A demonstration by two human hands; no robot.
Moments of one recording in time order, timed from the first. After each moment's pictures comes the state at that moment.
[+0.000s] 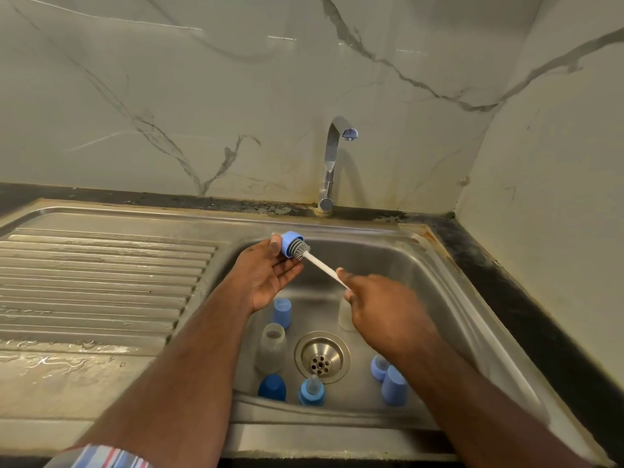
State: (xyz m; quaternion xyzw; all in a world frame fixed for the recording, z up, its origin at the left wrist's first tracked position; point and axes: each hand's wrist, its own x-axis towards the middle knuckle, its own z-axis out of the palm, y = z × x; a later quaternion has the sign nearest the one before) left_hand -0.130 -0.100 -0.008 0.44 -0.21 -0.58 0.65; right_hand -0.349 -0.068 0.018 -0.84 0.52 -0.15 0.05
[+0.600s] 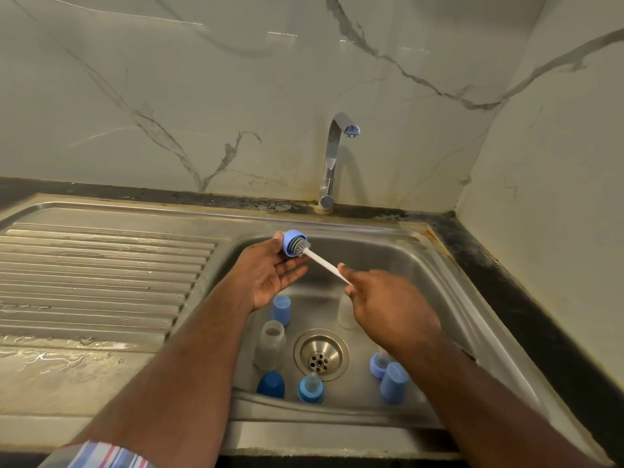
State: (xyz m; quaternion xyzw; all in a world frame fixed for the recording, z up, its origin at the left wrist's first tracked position) left_hand -0.131 -0.101 -0.011 0.44 -0.21 -0.60 0.63; right_hand -0.351 -0.072 0.022 -0.84 0.52 -0.14 0.04
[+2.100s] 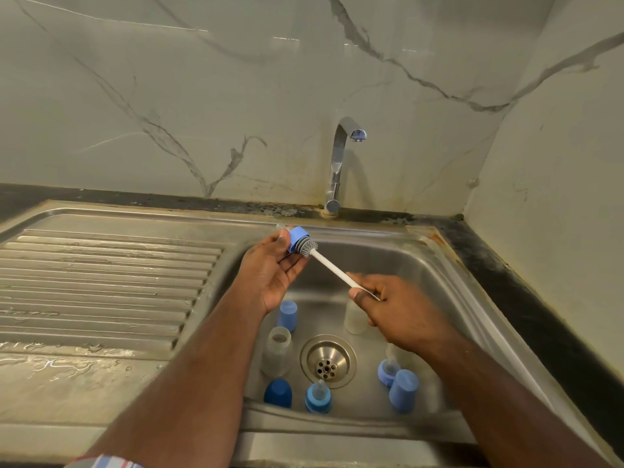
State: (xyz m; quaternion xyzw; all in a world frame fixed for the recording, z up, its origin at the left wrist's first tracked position) left_hand -0.133 -0.098 -0.005 0.37 -0.20 -0.57 0.71; right_hand -0.354 -0.078 0.025 -0.79 0.51 -0.21 0.28
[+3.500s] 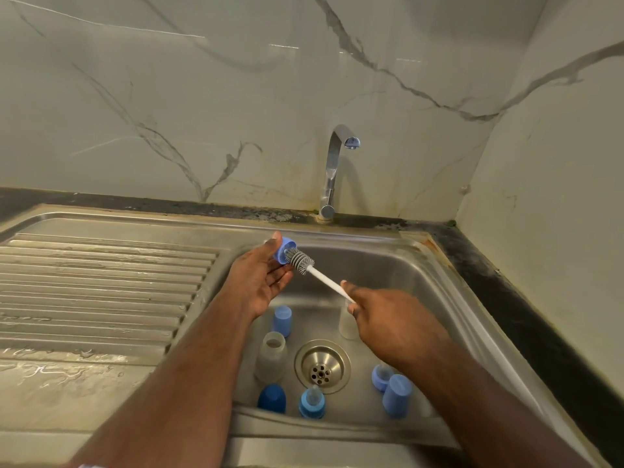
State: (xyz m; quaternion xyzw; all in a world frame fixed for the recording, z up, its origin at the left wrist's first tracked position) left_hand -0.128 -0.098 -0.005 0.47 -0.20 -0.54 0.67; right_hand -0.353 -0.071 0.024 -0.85 0.52 -0.10 0.07
